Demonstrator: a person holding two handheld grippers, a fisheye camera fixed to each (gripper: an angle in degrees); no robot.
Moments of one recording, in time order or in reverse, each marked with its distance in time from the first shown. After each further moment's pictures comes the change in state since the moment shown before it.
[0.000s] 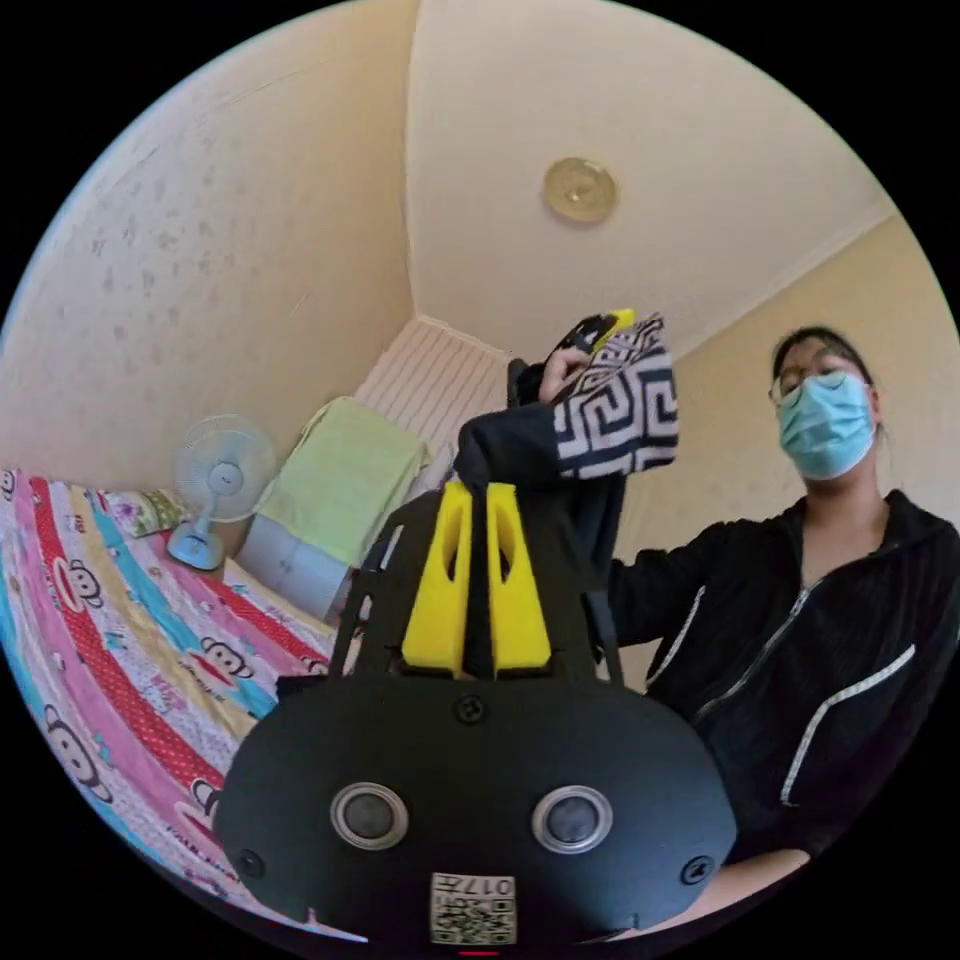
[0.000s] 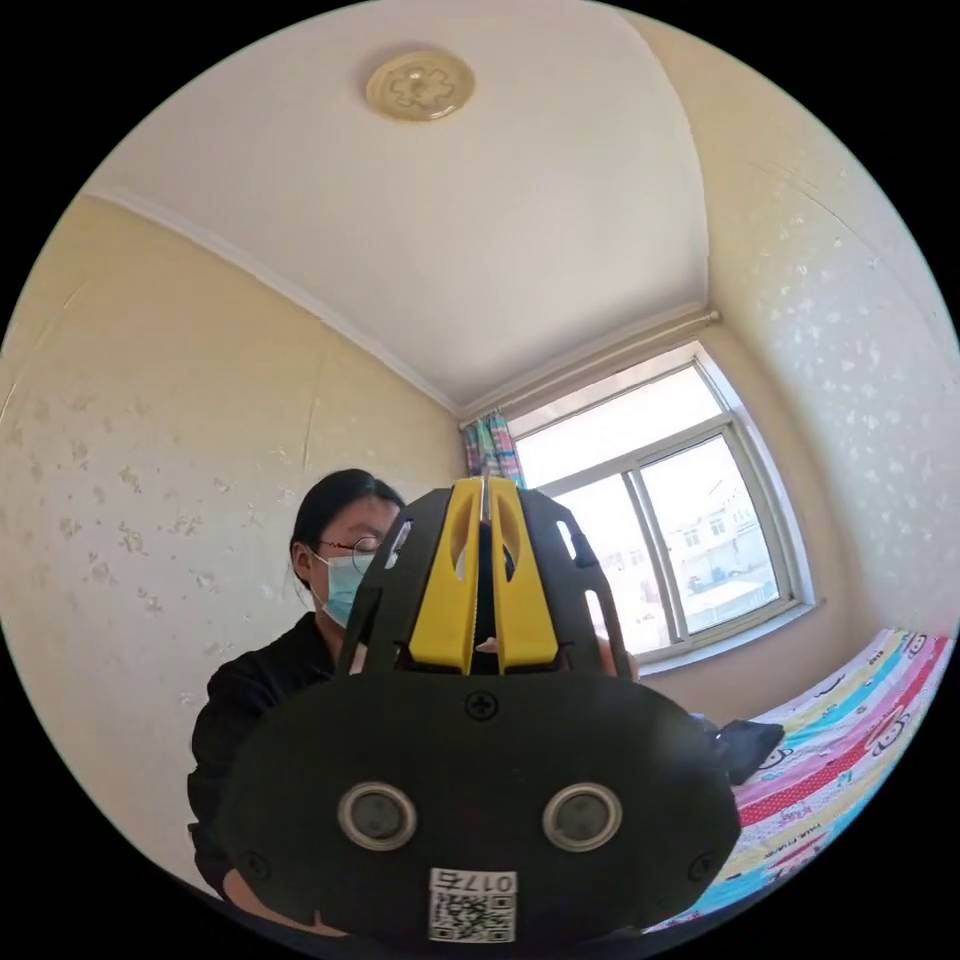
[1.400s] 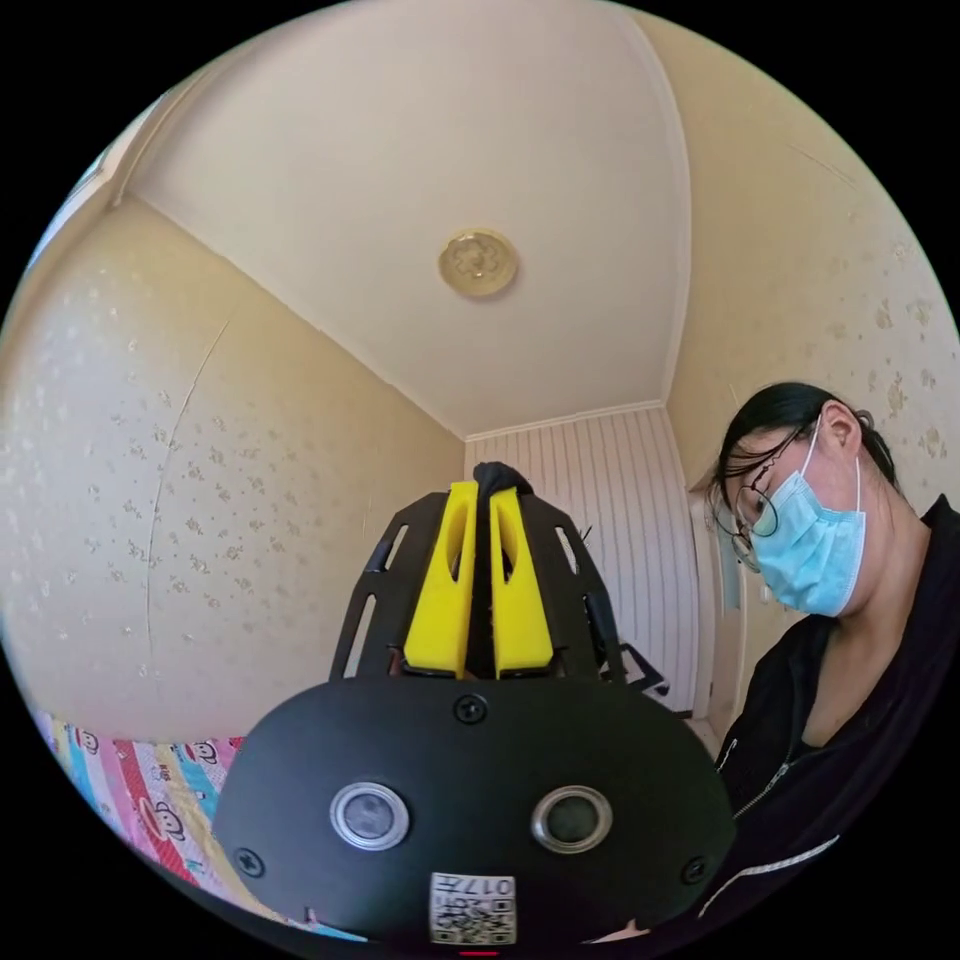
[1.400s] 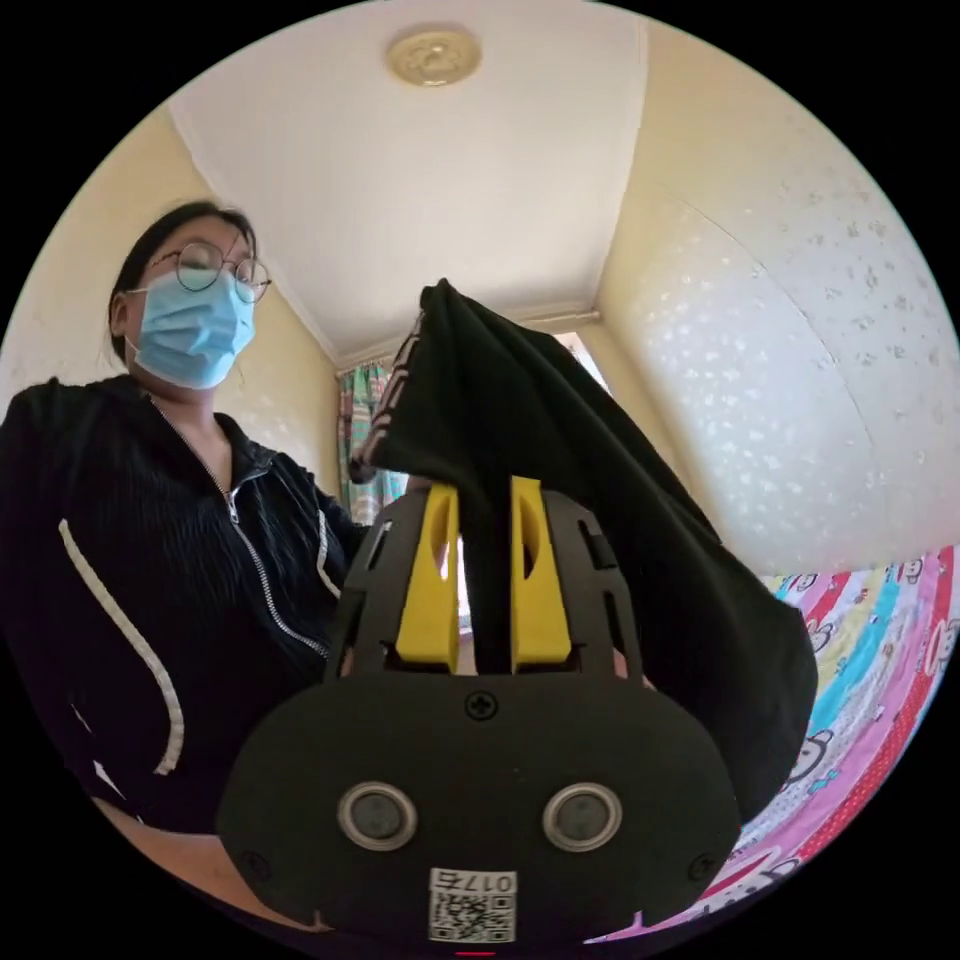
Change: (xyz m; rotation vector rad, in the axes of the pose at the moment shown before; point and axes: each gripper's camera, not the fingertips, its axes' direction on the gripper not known) left arm 0.329 -0.107 -0.136 0.193 -0.480 0.579; right arm 0.098 0.219 0.005 -0.007 0.473 -0.065
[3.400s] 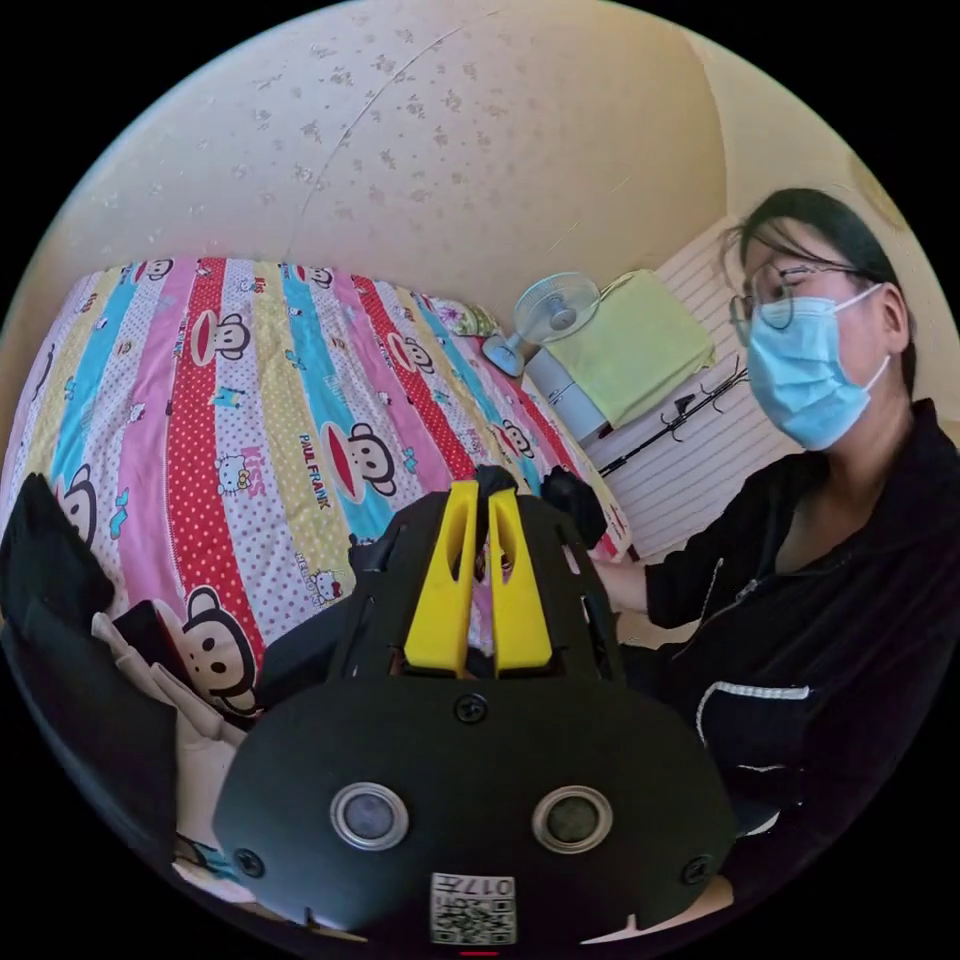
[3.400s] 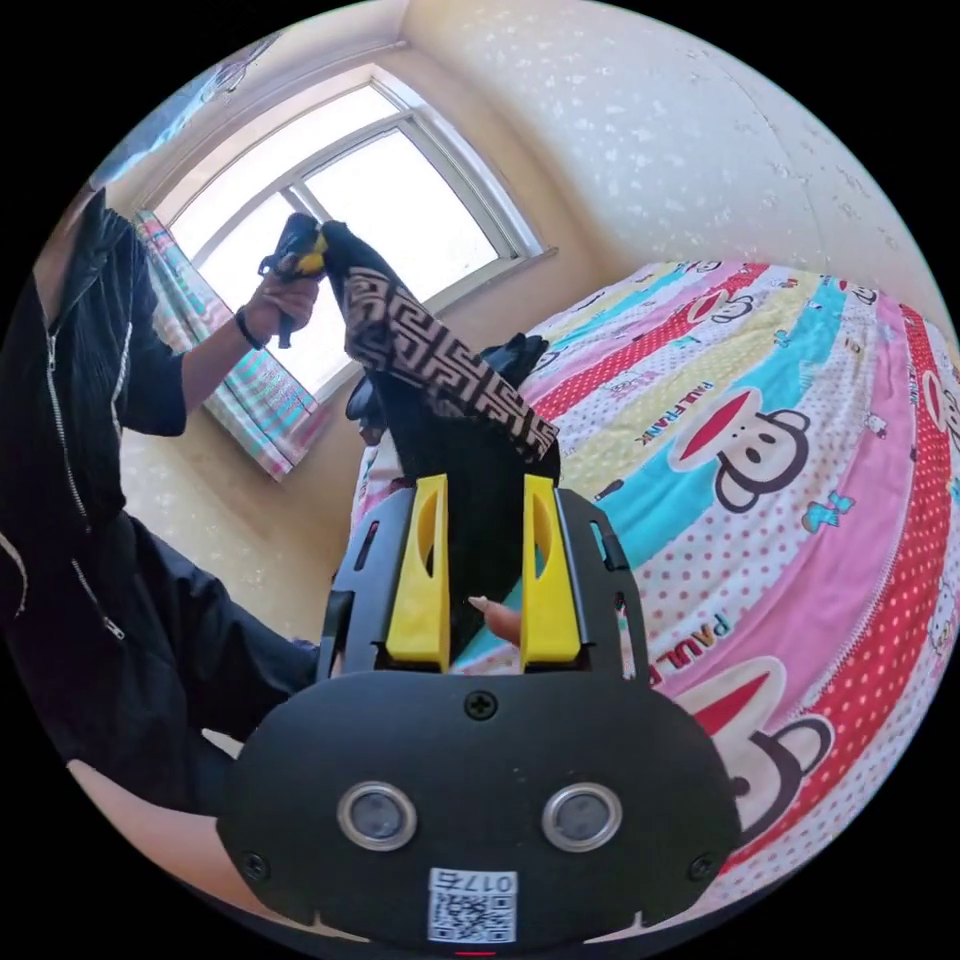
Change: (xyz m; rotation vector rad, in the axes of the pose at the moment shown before) left arm -0.356 0.396 -0.060 -0.948 -0.193 -0.742; right arm 0.383 0.123 0.176 -0.772 0.293 0.326
